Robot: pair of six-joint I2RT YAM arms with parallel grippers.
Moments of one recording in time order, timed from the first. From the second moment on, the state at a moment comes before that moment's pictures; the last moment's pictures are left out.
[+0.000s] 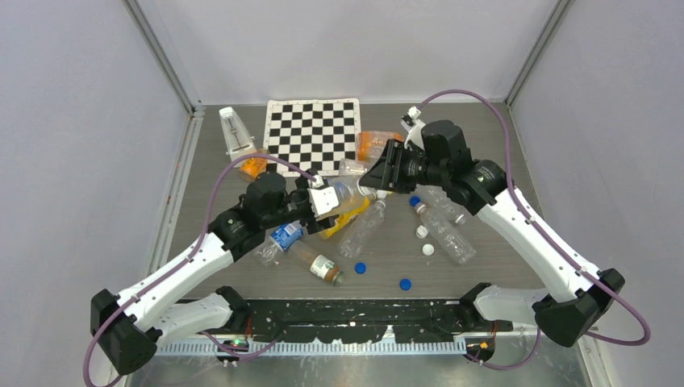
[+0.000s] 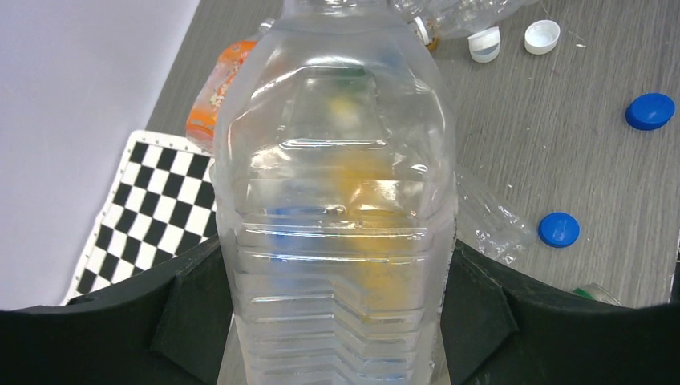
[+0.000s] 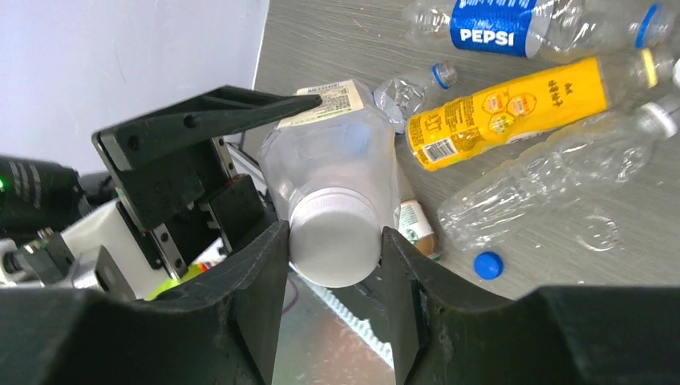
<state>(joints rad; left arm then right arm) -0.74 0.98 0.83 -0.20 0.31 0.55 0.61 1.22 1.32 -0.66 -0.33 0.77</state>
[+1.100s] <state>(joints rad) -0.72 1.05 1.00 -0.54 0.63 0.65 0.64 0.91 1.08 -0.59 -0.70 -0.75</state>
